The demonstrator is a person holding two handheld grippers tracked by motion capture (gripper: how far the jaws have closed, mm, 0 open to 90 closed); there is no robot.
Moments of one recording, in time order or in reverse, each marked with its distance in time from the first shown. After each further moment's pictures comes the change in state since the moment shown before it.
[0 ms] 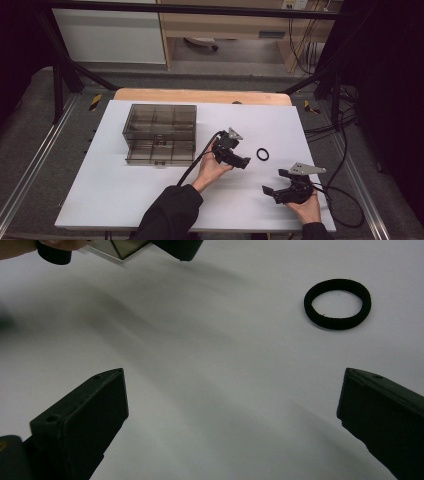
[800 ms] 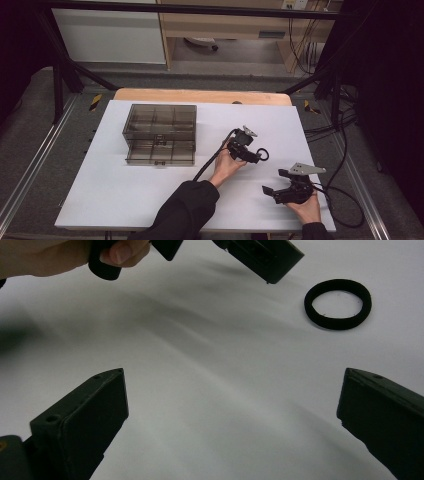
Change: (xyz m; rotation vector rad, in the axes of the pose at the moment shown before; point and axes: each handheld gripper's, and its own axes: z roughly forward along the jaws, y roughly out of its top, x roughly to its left) left arm -0.011 0.022 0.046 0.038 0.008 -0.017; right arm 0.000 0.000 0.000 0.002 0.000 0.000
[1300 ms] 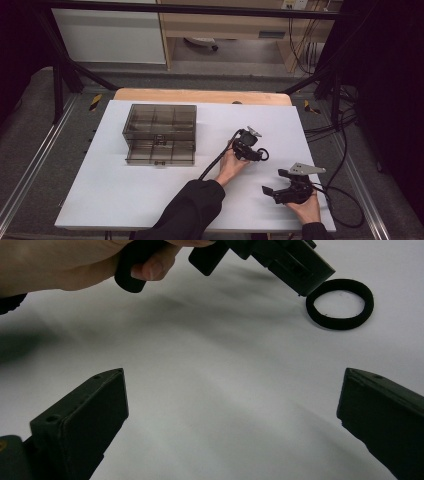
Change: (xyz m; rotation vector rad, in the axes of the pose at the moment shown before) left arm -0.005 0.005 0.021 0.011 0.016 -0.003; right arm 0.000 0.000 0.000 -0.002 0.003 -0.001
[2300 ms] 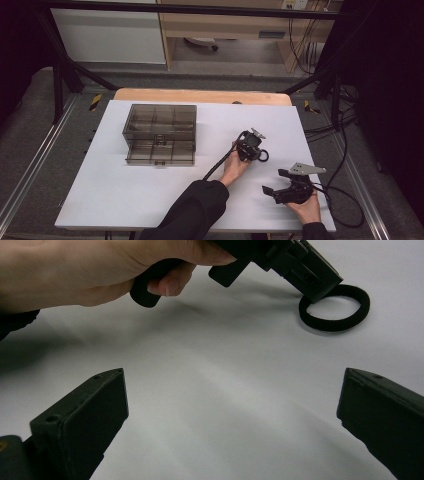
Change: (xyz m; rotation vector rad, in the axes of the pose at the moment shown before) left arm -0.007 0.001 0.013 0.004 0.013 0.007; right arm 0.000 0.000 -0.001 -0.005 0.003 0.000
